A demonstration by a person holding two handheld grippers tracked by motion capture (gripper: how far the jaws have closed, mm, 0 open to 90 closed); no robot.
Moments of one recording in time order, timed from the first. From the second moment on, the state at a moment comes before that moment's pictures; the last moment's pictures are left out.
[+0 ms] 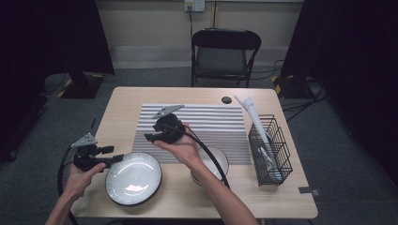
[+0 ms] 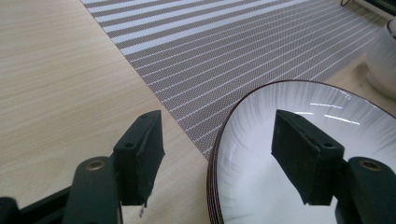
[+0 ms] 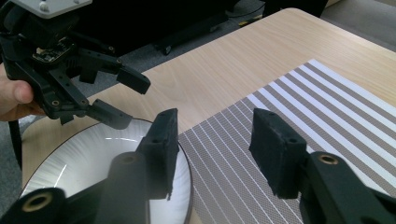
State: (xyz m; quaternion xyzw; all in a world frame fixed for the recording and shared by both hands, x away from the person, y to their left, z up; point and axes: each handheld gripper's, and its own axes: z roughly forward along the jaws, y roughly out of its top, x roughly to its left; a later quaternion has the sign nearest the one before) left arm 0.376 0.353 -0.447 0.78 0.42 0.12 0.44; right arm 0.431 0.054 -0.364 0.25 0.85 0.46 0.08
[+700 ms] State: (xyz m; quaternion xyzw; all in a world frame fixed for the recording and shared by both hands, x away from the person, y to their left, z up) left arm 0.381 0.348 -0.463 0.80 0.42 0.09 0.42; right arm 0.420 0.094 -0.400 0.24 0.87 0.43 0.04
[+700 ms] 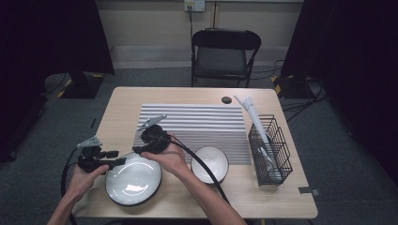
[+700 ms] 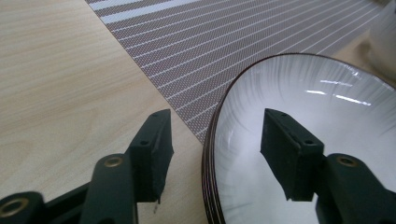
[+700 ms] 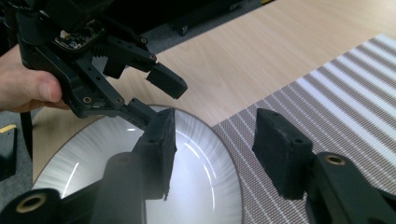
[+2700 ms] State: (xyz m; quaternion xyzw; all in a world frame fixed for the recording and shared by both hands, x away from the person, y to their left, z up) left arm 0.369 0.364 -0.465 0.79 0.43 0.06 0.42; right arm 0.420 0.086 -0.449 0.31 0.87 0.39 0.05
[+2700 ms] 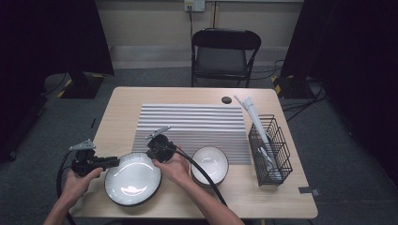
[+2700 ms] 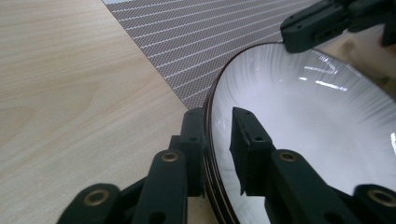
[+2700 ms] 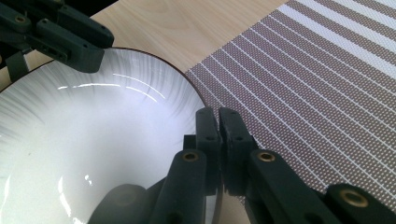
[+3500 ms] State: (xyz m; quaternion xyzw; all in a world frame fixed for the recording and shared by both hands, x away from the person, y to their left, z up) left arm 0.370 0.368 -0.468 0.79 0.44 0.05 0.43; right arm 0.419 0.082 -0.448 0.31 0.87 0.39 0.05
